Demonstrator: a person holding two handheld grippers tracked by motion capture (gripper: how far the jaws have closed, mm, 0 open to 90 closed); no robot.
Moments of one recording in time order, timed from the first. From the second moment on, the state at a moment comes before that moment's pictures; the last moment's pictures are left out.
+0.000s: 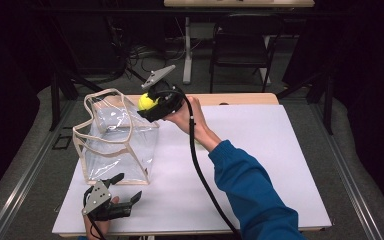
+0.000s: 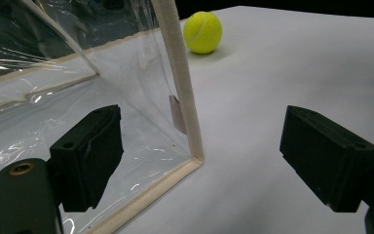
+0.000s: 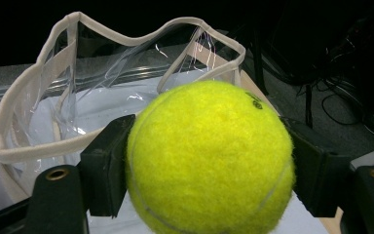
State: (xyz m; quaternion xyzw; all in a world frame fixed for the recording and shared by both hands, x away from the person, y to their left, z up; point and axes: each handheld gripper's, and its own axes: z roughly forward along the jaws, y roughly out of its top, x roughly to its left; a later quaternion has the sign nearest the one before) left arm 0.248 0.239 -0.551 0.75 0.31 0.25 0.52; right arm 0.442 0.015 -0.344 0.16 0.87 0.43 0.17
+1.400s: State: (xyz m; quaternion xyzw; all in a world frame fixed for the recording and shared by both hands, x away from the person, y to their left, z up) left arm 0.247 0.239 -0.550 0.75 0.31 0.26 0.53; right arm 0.434 0.048 -0.335 0.15 0.85 0.48 0.18
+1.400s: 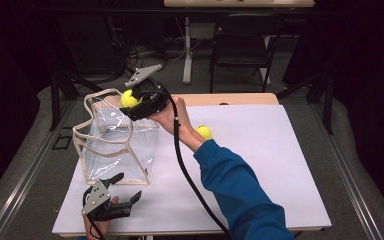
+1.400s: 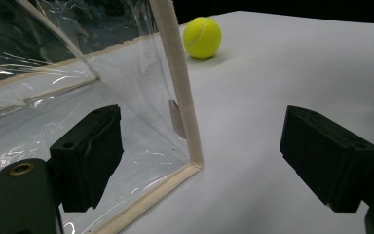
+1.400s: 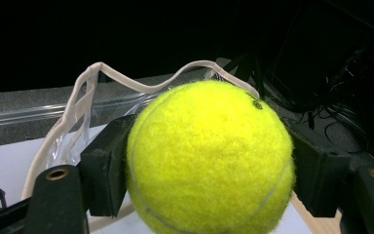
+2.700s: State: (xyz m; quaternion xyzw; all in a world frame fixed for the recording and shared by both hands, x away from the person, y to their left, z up) left arm 0.244 0.241 -0.550 0.75 0.31 0.25 0.53; right arm 0.425 0.092 -0.349 0.11 0.87 0.46 0.15
